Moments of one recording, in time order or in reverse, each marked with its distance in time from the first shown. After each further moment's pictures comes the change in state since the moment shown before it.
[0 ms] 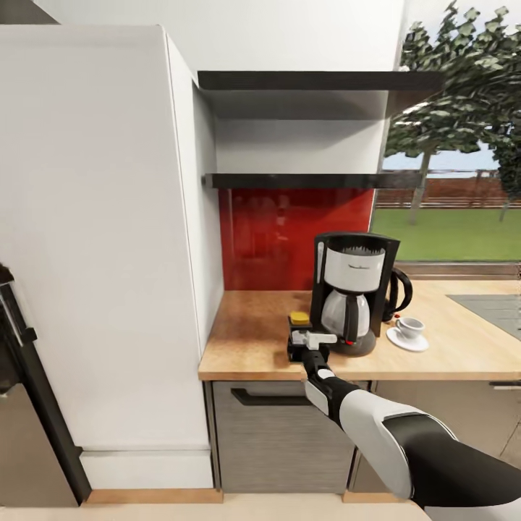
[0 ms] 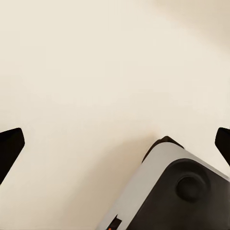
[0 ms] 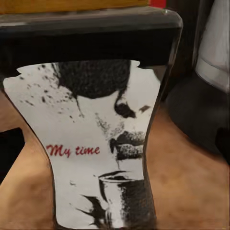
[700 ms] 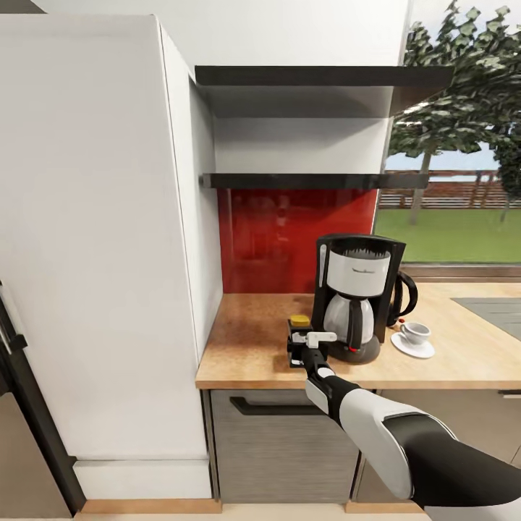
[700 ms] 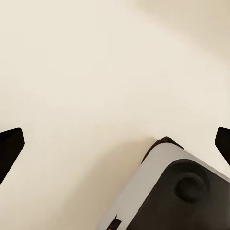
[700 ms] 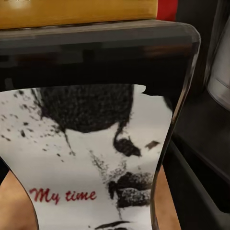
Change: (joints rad) left arm 0.000 0.000 0.000 -0.002 0.000 0.000 0.000; right arm -0.001 0.000 0.001 -0.010 0.006 -0.003 0.004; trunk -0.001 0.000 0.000
